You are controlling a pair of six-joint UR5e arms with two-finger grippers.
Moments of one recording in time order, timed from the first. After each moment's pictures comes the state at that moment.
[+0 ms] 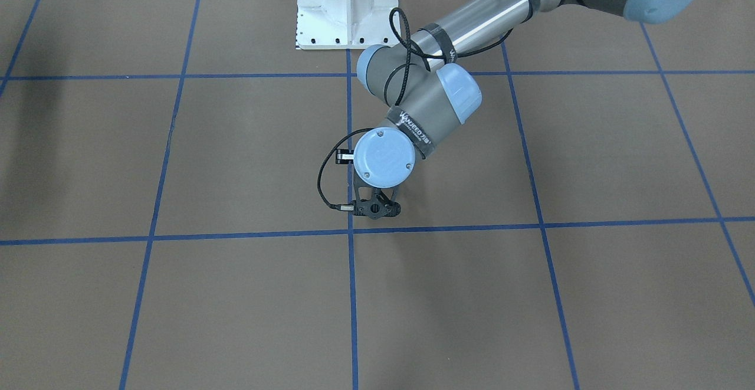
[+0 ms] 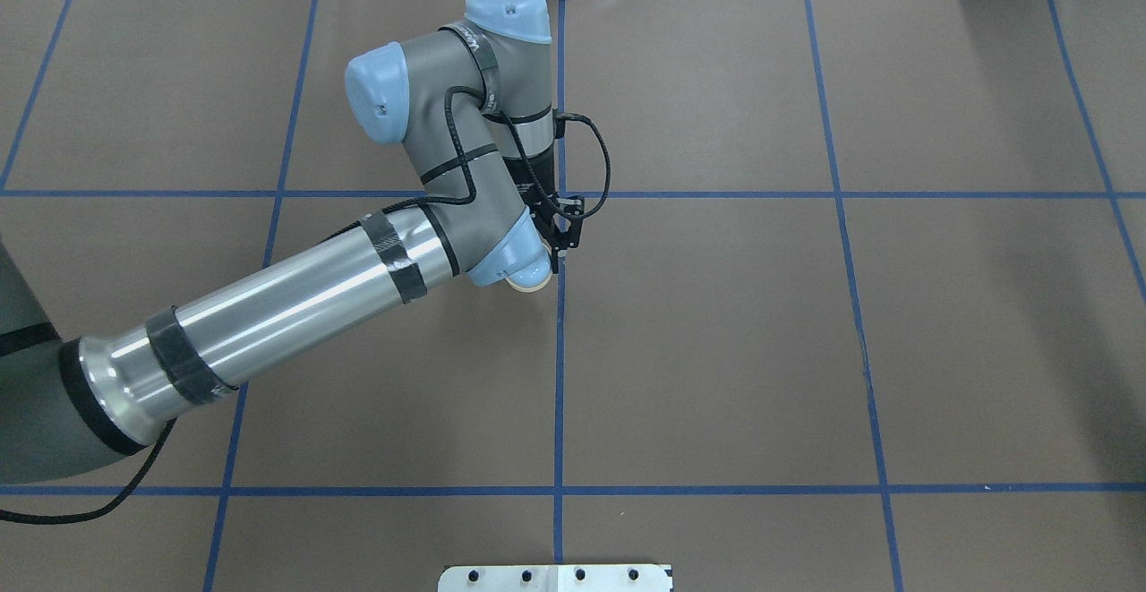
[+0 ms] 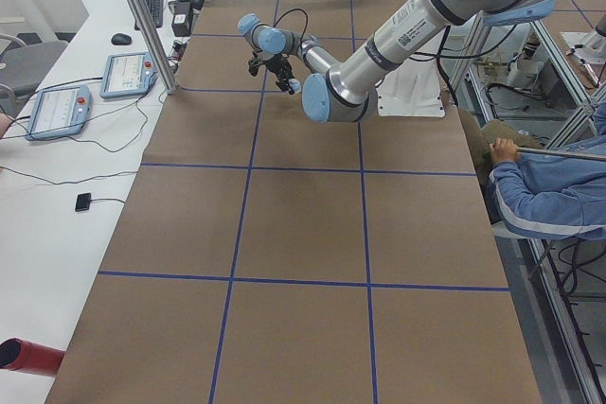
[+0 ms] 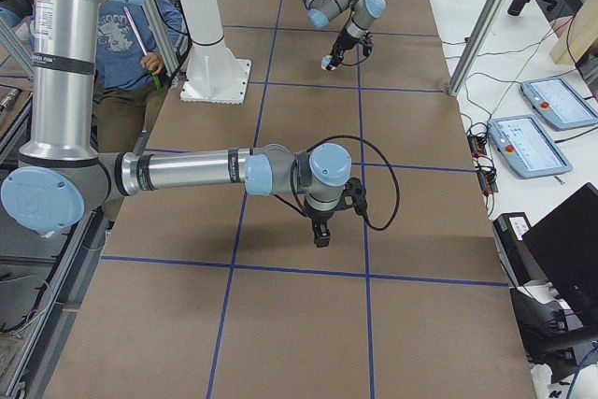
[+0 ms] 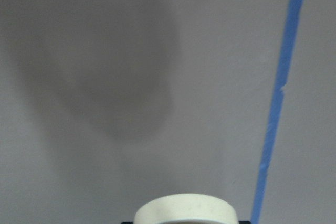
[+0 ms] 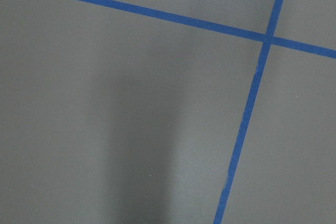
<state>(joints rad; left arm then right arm) -0.67 -2.67 -0.99 -1.45 -2.43 -0.85 1.45 -1.70 1.81 -1.63 2.41 -0.12</state>
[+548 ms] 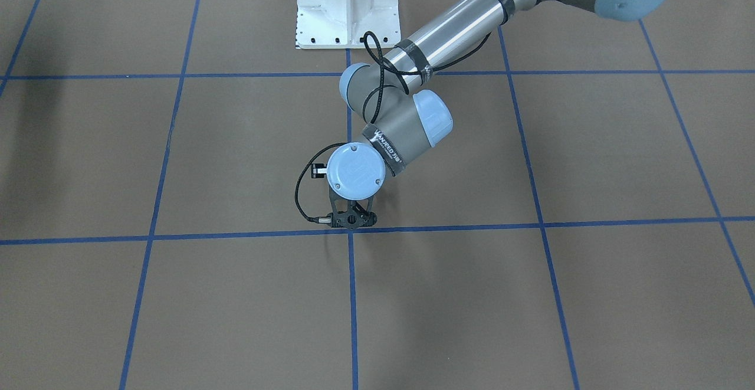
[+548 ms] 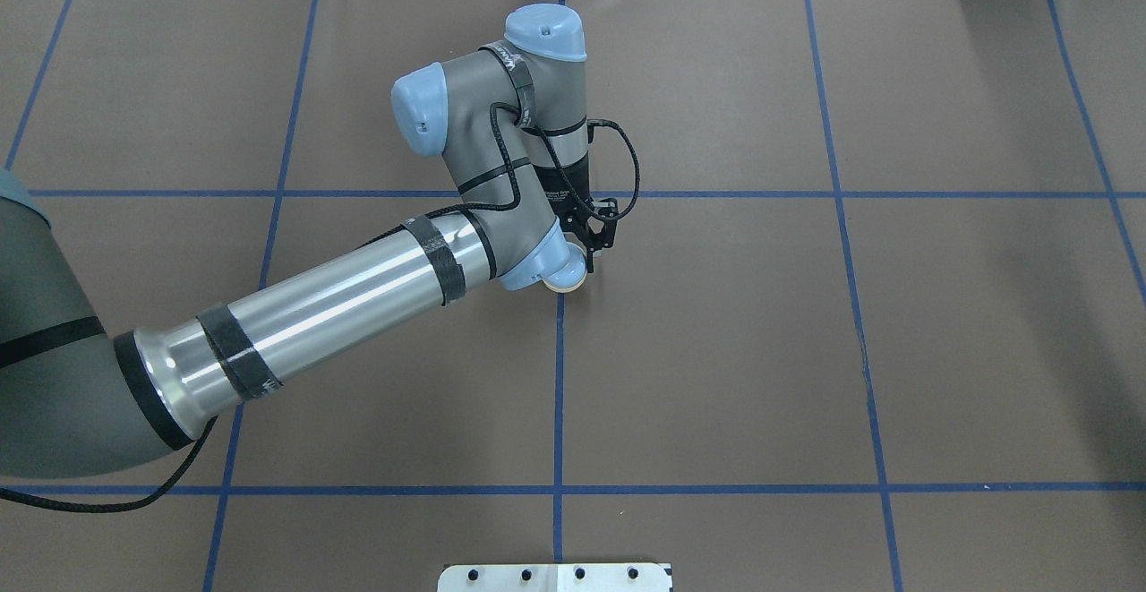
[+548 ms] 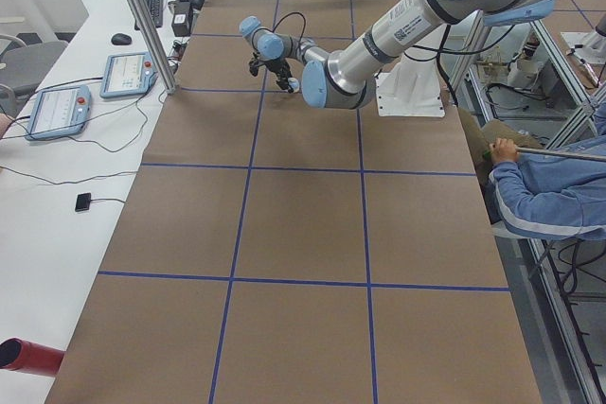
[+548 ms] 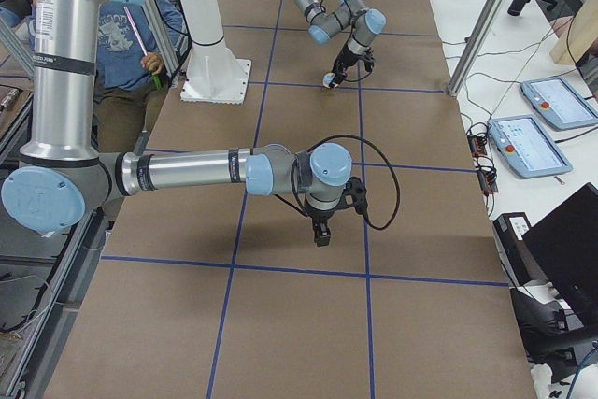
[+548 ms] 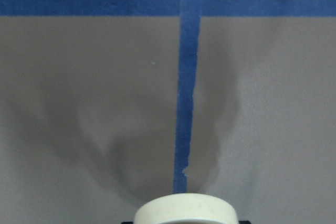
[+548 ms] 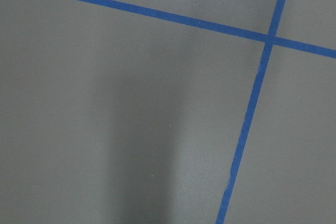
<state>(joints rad) -0.65 -2.74 -0.84 -1.61 -2.43 -0.95 1.45 -1.70 1.81 -1.62 2.42 -0.12</state>
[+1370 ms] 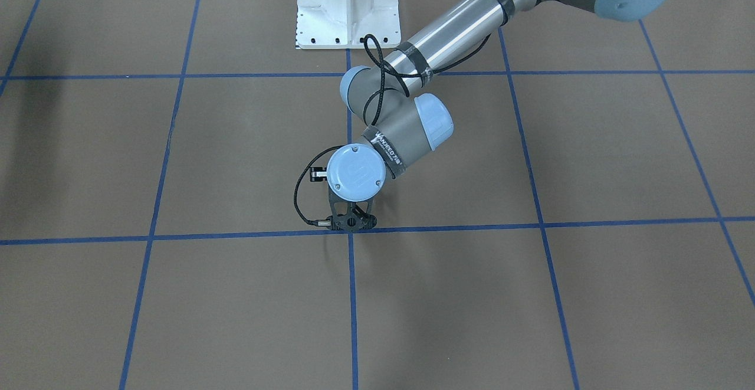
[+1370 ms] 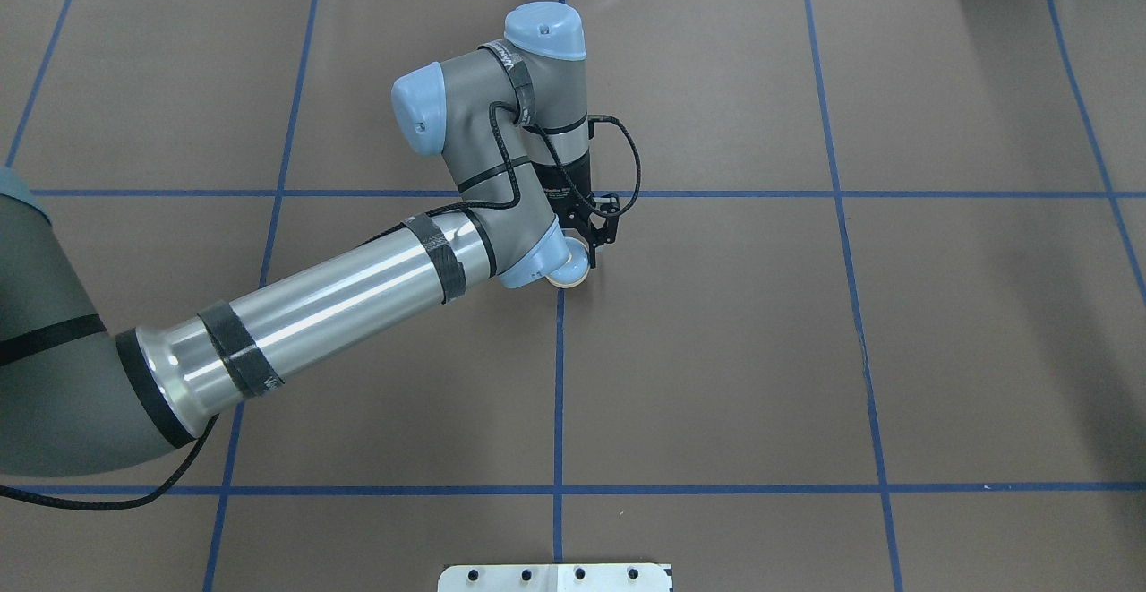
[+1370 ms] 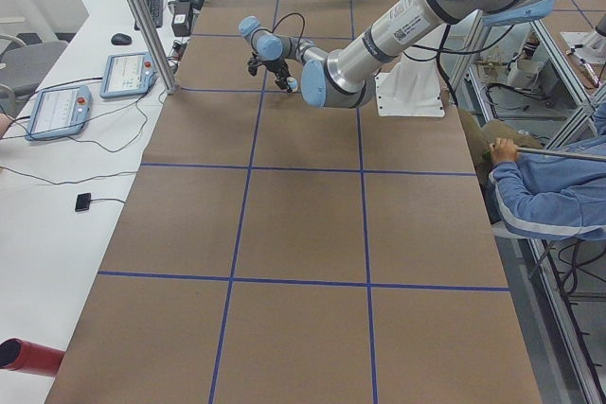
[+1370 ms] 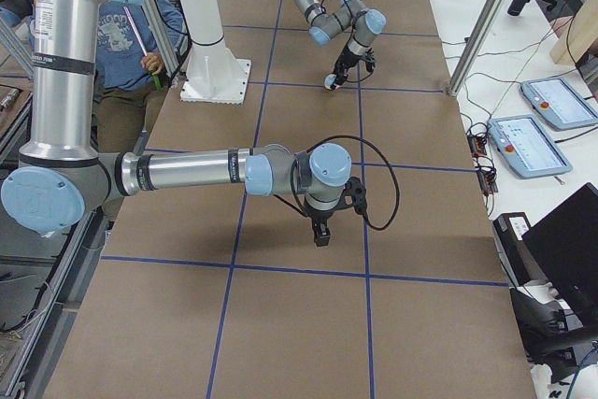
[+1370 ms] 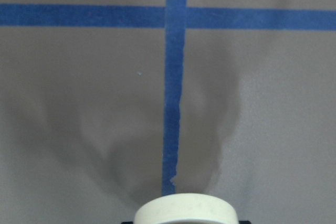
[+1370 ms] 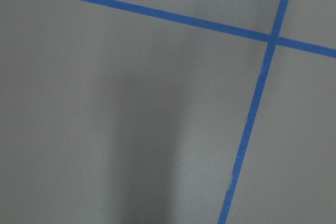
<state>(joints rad) -0.65 -2.74 -0.82 -1.65 -2.42 -0.97 1.45 -1.70 1.81 -1.63 2.42 -0.12</state>
